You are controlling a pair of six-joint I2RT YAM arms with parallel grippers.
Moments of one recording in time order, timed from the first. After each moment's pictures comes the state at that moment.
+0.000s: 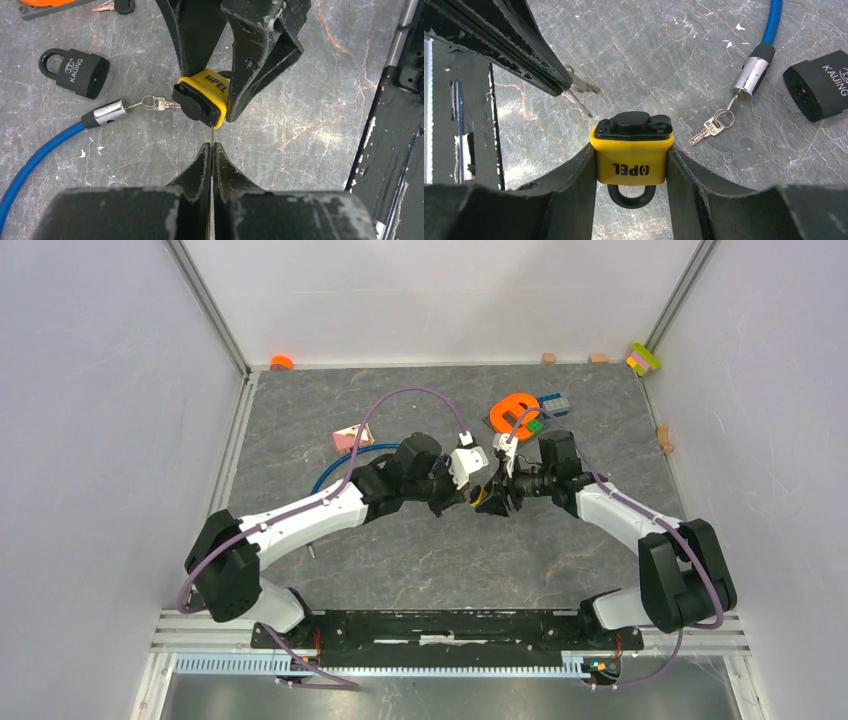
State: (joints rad) left arm -0.88 1.48 1.09 -0.23 0.27 0.22; right arm 0.31 1.40 0.73 -0.07 -0.93 -0.37
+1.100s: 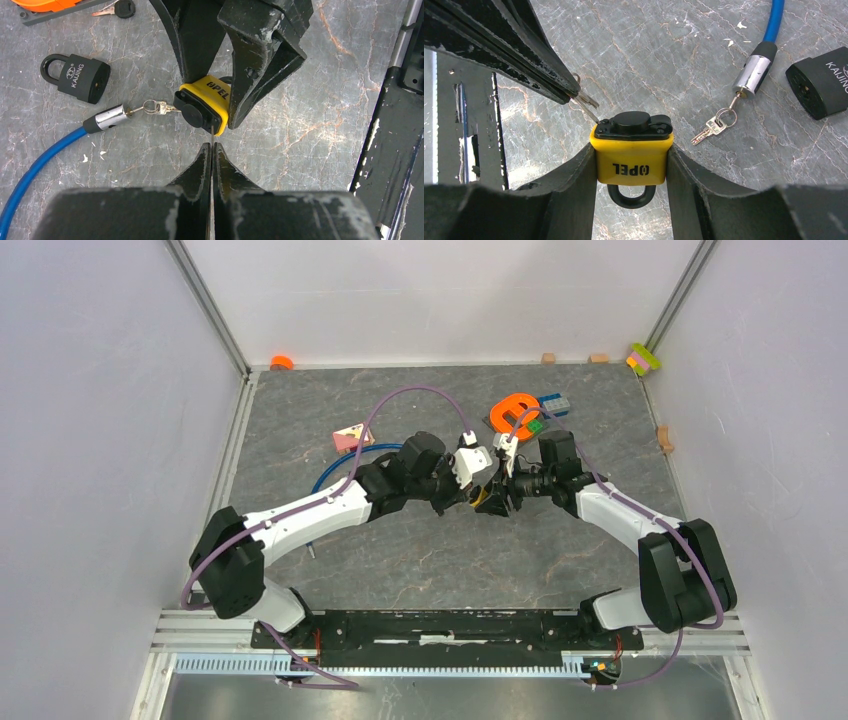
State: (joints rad) left arm -0.88 1.50 1.11 -0.24 0.26 0.23; right arm 0.31 1.40 0.73 -0.06 -0.93 -0.34
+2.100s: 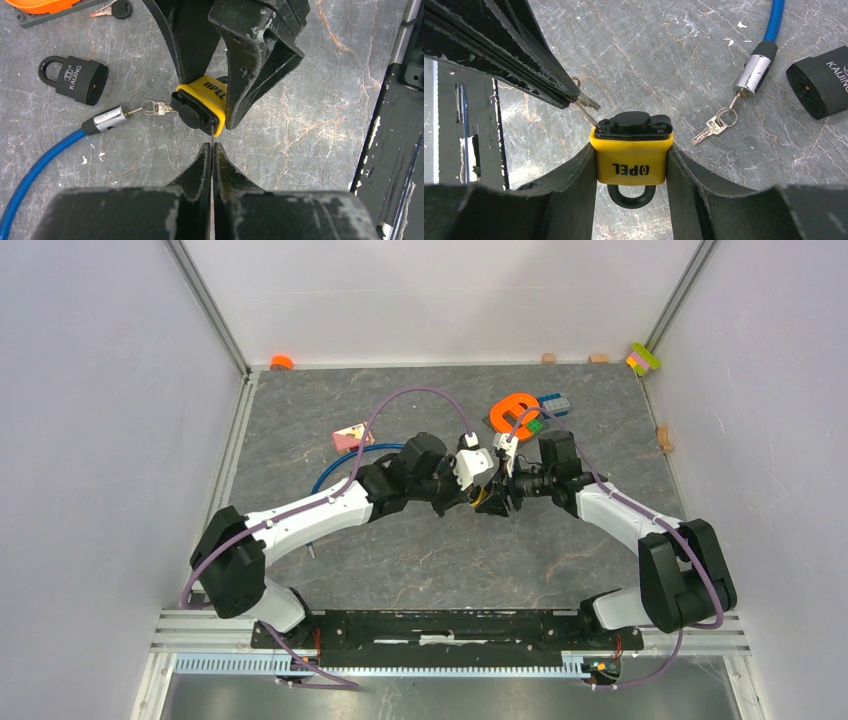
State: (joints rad) left arm -0.89 1.51 1.11 -0.24 0.26 0.24; right arm 0.31 1.40 0.73 -0.06 -0.92 -0.34
